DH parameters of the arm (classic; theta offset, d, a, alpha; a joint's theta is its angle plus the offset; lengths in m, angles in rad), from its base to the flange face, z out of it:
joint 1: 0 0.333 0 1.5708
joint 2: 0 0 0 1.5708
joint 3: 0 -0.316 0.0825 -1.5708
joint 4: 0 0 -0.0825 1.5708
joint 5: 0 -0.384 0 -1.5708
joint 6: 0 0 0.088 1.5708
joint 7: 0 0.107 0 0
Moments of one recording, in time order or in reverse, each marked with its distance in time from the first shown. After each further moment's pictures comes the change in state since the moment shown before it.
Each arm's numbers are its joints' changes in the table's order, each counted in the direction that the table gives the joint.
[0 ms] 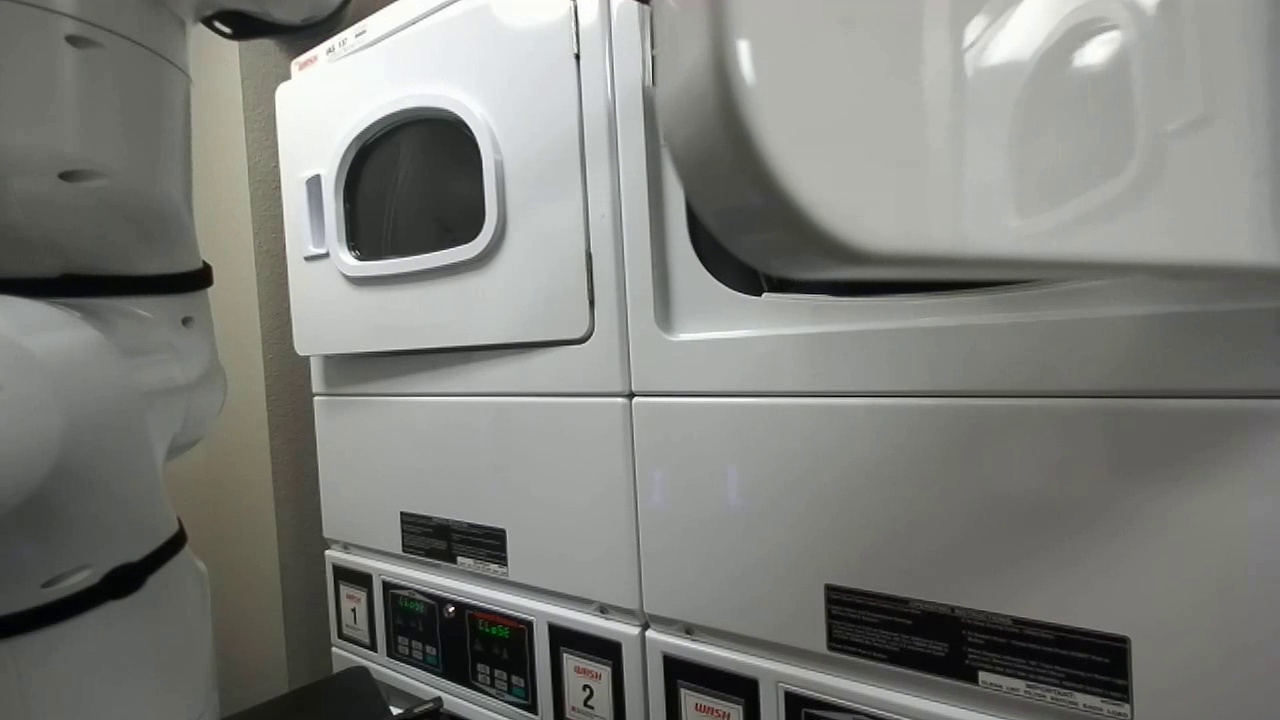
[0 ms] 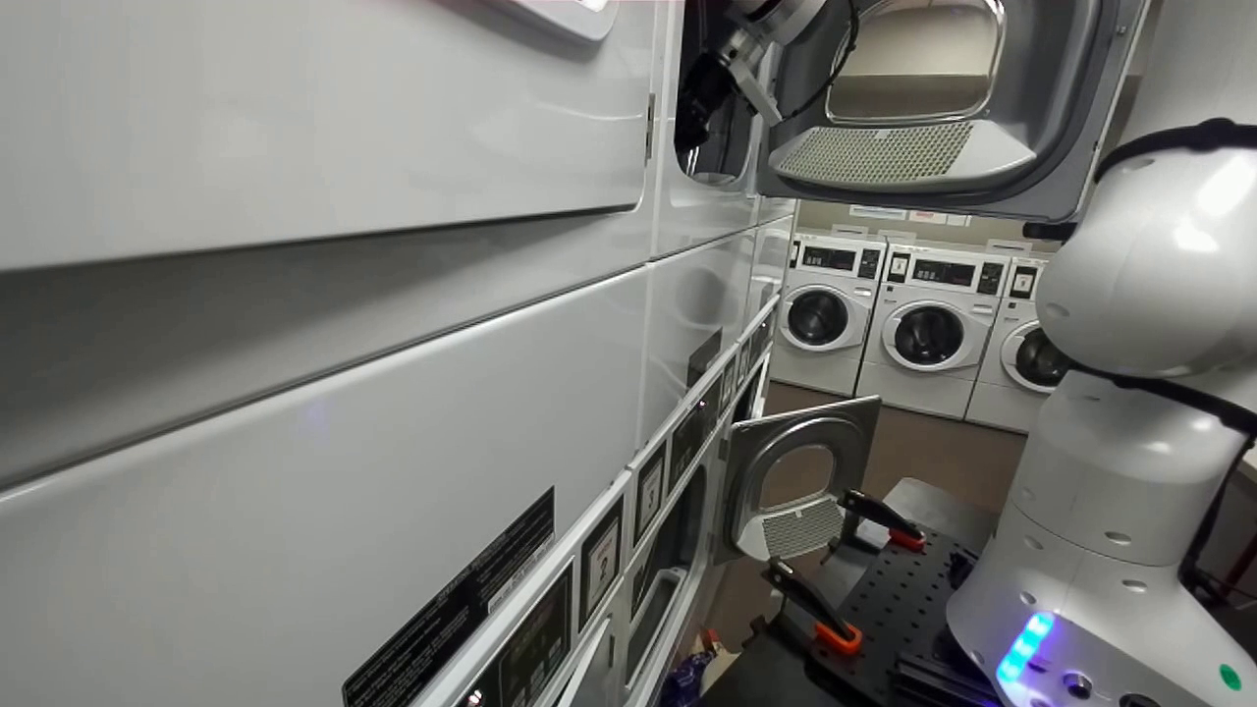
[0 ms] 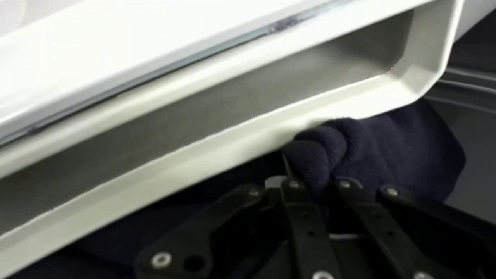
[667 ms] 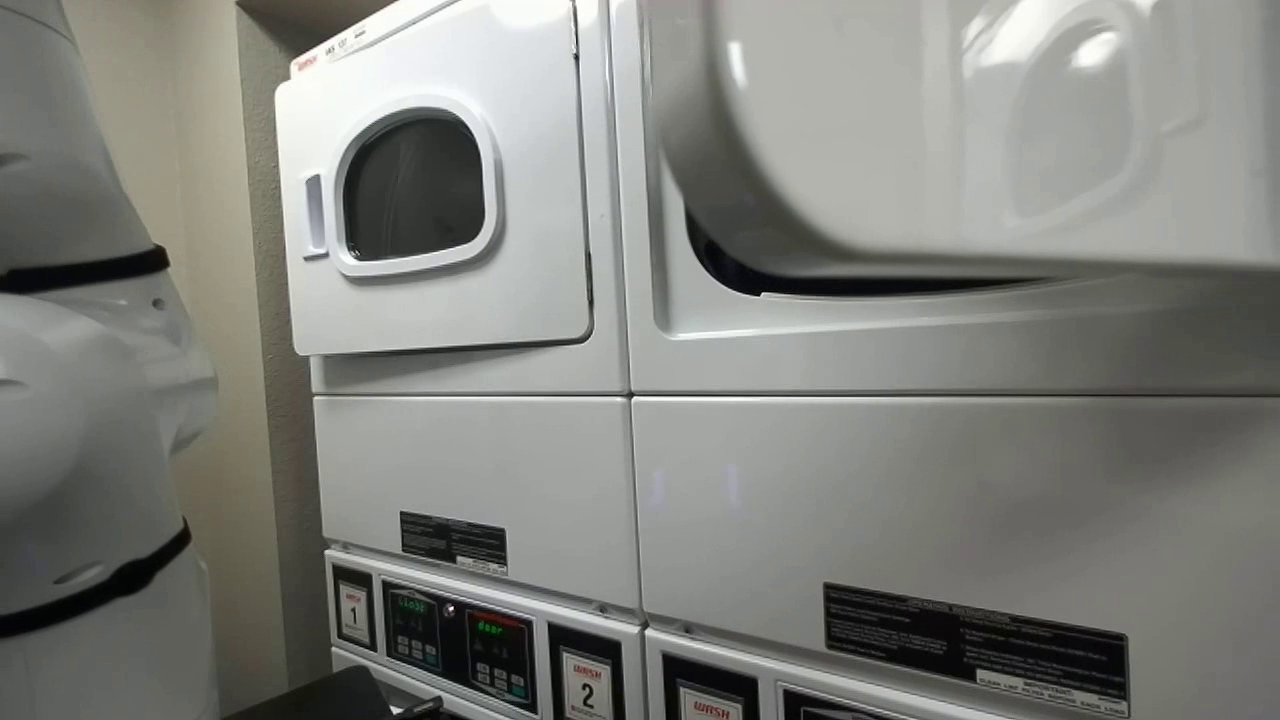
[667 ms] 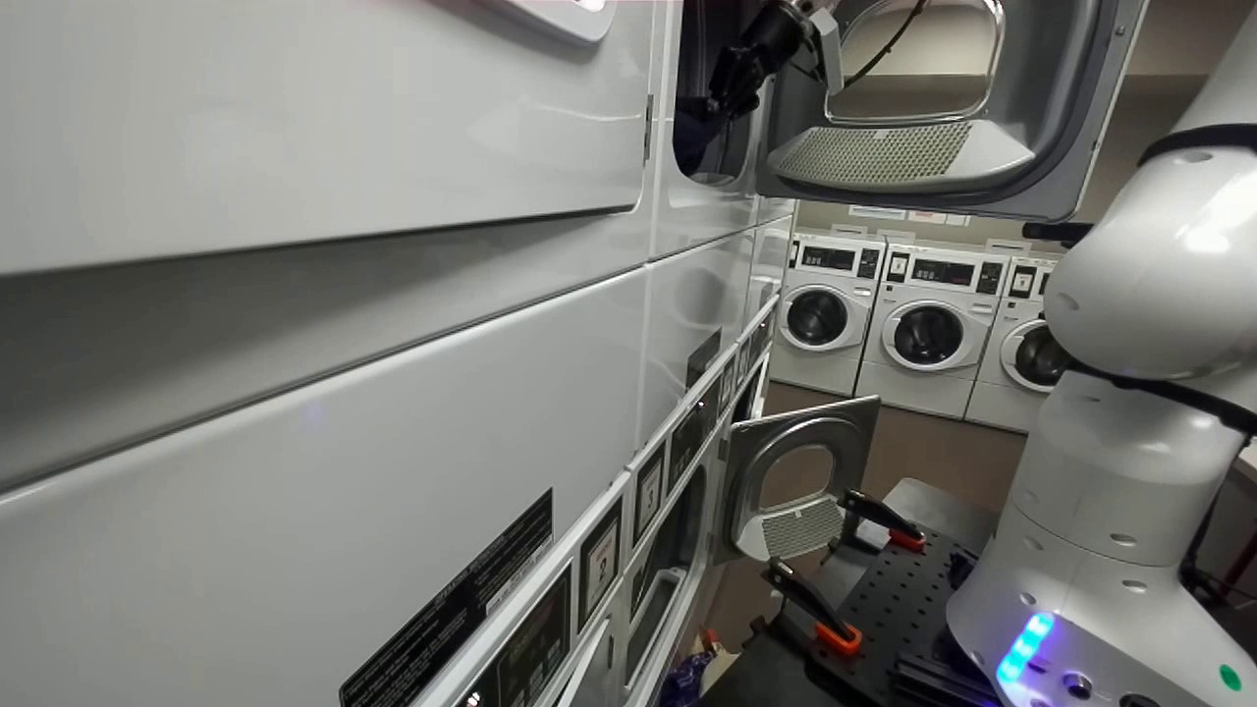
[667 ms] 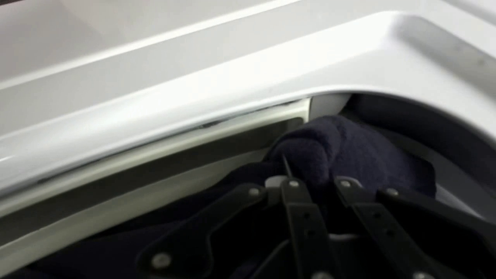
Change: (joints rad) arm 0.055 0.256 0.138 -0.147 -0.018 -0.234 -0.145
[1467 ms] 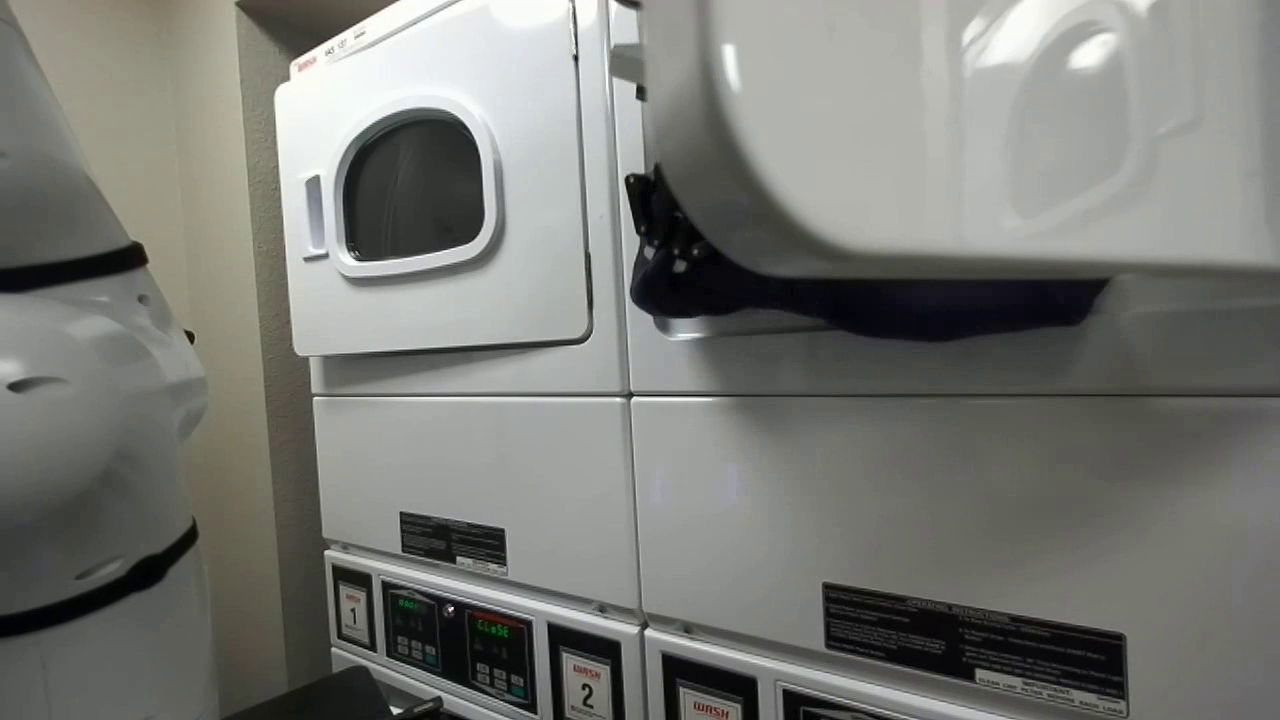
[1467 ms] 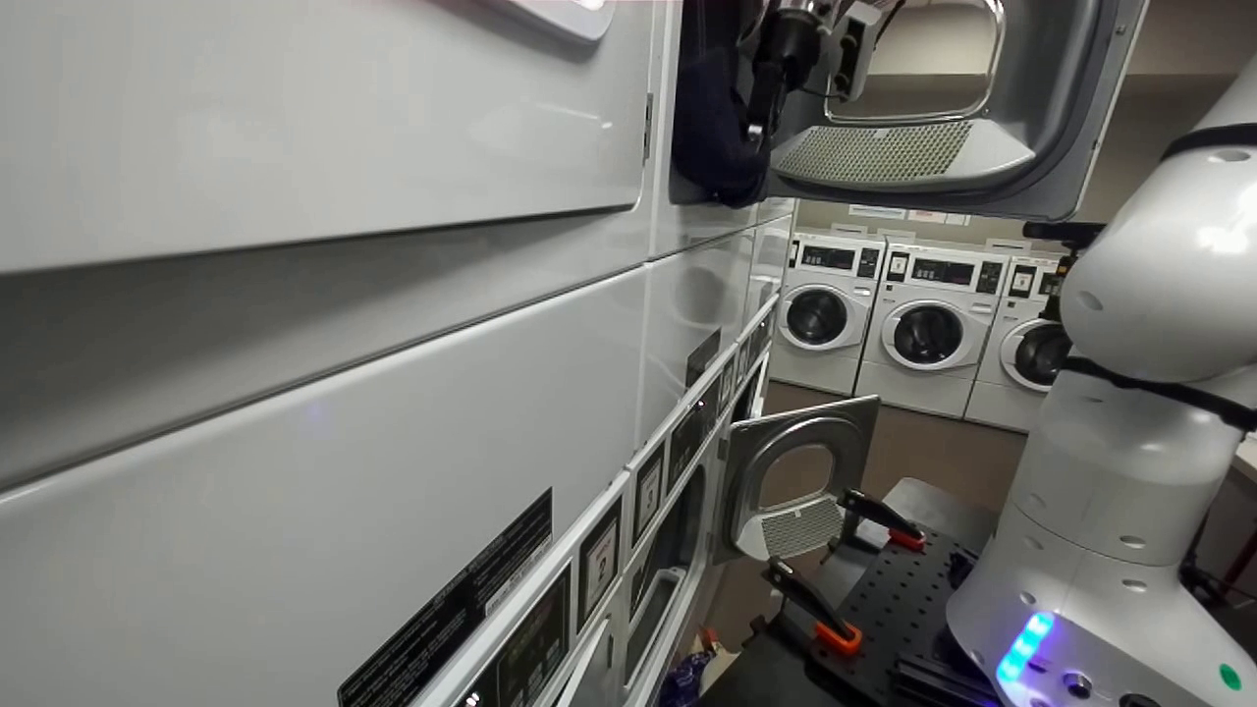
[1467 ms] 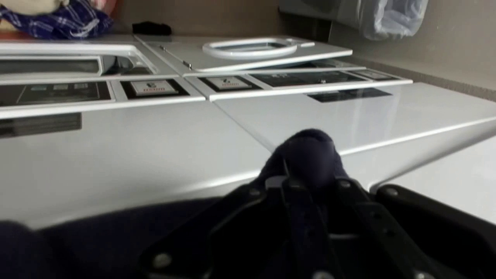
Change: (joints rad) arm 0.096 0.090 0.005 -0.122 0.219 -0.334 -0.041
